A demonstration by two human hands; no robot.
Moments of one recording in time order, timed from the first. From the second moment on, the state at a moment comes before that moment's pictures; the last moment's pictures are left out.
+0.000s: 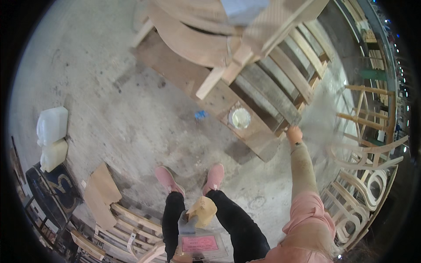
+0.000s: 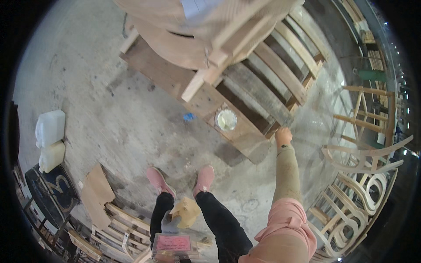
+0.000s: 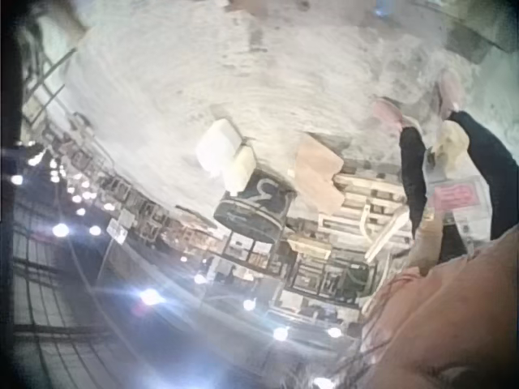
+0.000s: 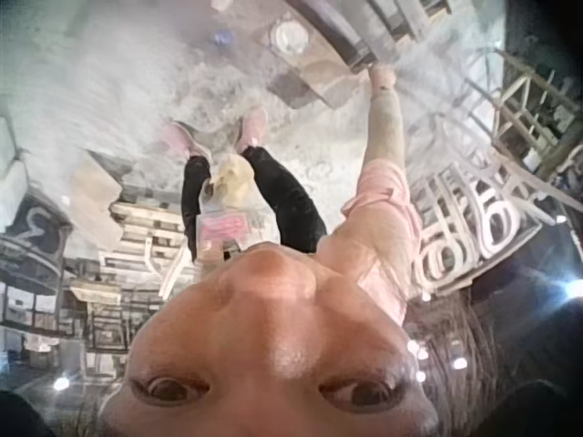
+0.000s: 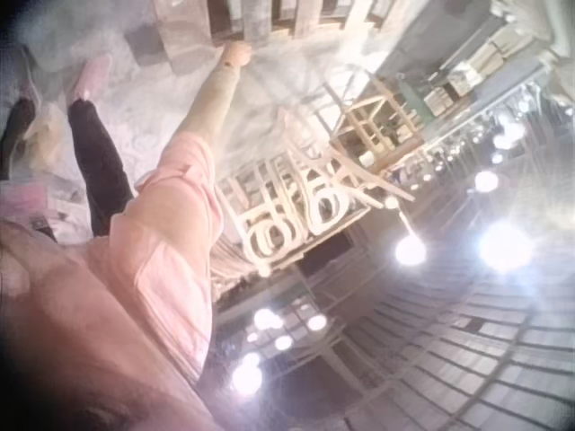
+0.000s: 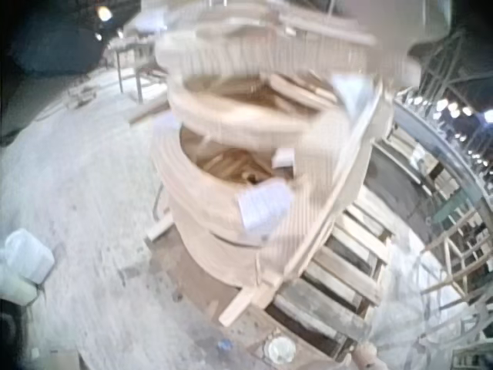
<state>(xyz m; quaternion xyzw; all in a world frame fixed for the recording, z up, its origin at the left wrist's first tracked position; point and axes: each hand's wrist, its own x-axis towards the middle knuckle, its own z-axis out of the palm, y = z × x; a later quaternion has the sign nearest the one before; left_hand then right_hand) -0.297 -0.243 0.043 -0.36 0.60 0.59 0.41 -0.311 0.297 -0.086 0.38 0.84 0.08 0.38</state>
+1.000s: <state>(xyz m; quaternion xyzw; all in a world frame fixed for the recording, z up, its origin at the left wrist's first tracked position) -0.639 -0.303 0.232 -0.17 0.65 0.68 0.28 -0.461 -0.021 0.336 0.40 0.81 -0.42 -0.11</state>
